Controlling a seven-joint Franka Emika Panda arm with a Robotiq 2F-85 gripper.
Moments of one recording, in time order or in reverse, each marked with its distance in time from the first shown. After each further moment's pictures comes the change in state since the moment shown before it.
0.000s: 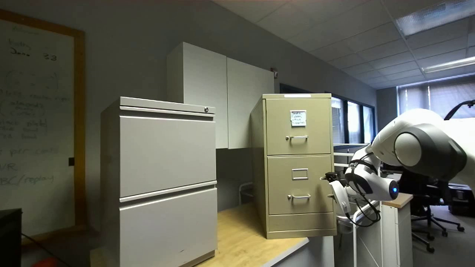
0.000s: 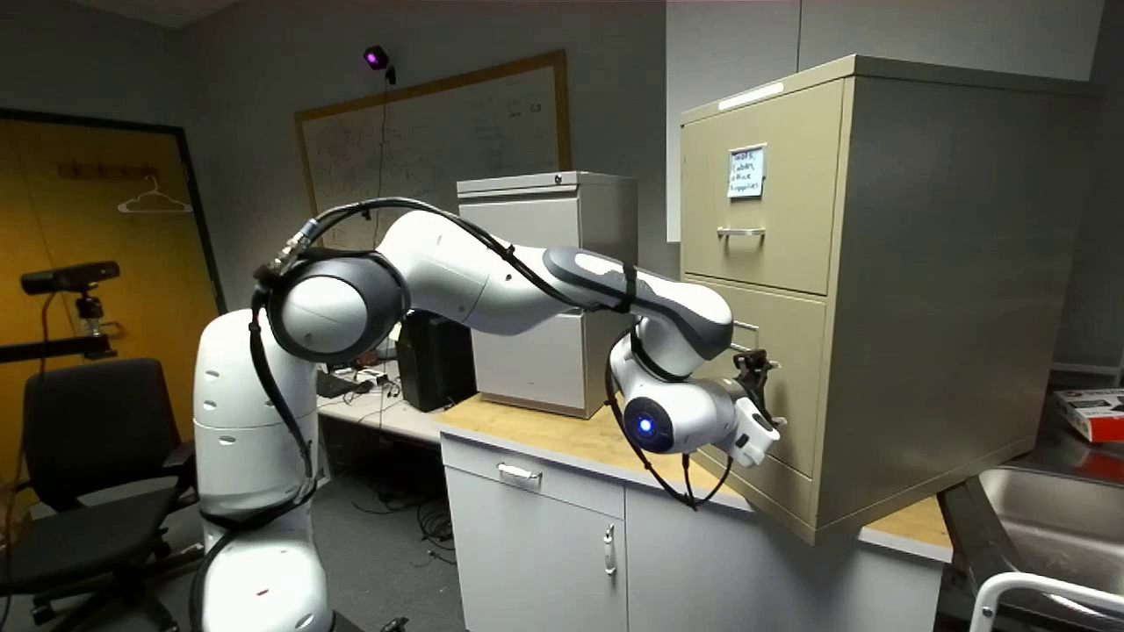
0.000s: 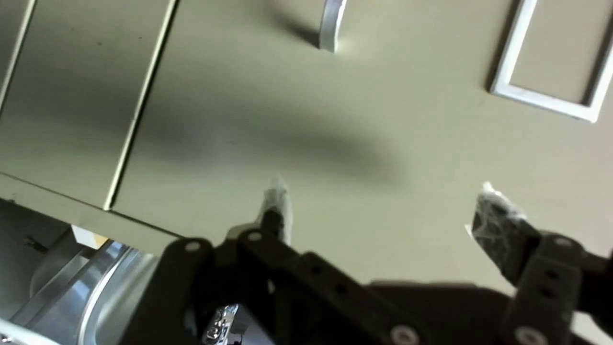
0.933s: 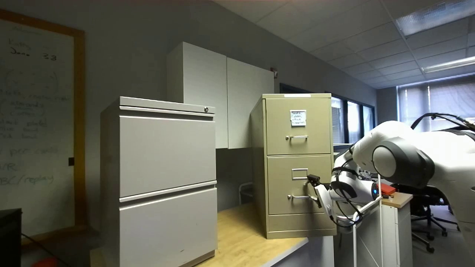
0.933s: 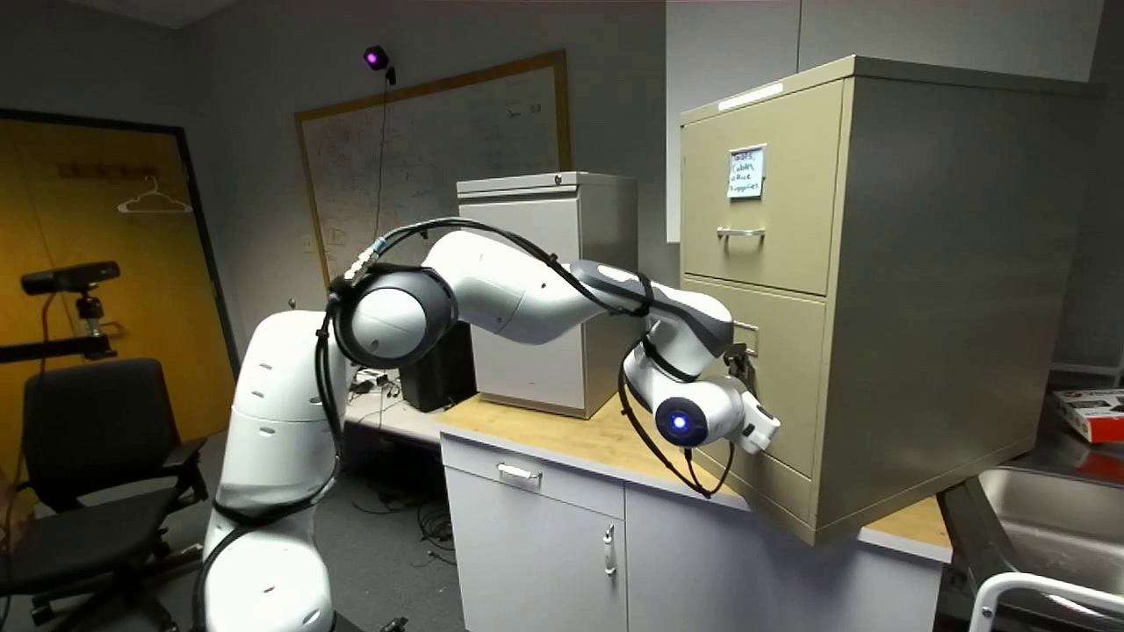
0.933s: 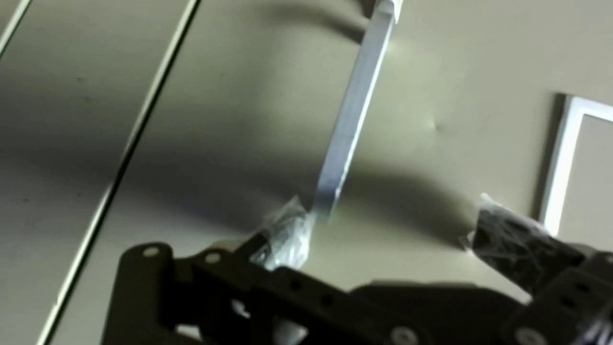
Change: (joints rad) arm 0.049 0.163 0.011 0.134 -0.127 -0.121 0.119
